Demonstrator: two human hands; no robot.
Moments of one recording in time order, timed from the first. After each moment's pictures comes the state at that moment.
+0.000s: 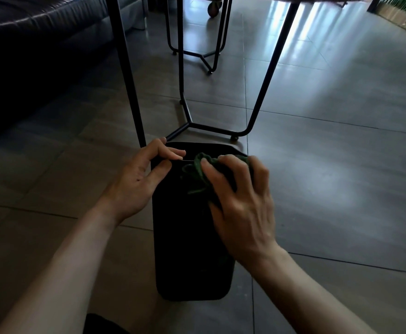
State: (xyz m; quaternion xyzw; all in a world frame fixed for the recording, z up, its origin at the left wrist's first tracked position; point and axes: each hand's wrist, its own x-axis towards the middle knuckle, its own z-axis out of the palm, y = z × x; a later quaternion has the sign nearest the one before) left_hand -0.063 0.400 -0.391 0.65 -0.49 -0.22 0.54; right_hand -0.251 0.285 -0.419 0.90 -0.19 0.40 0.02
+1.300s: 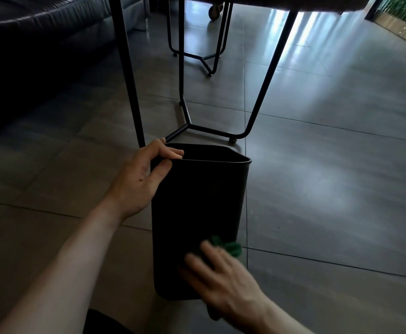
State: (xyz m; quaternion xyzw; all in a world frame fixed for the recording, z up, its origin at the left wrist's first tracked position) left_hand -0.063 0.396 -0.397 0.66 -0.48 -0.19 0.55; right_hand -0.315 0.330 -0.508 0.97 0.06 0.22 0.10
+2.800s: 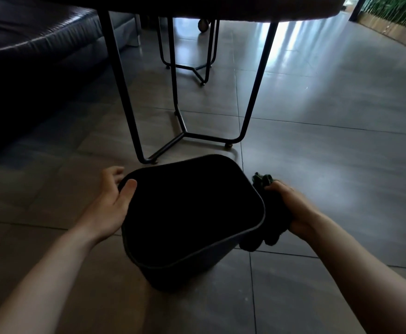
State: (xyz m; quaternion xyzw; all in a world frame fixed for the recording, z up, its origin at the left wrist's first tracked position) left_hand -0.044 0.437 -0.414 0.80 -0.30 -0.23 0.46; right_hand -0.318 0.186 -0.420 0.51 -0.50 0.18 -0.68
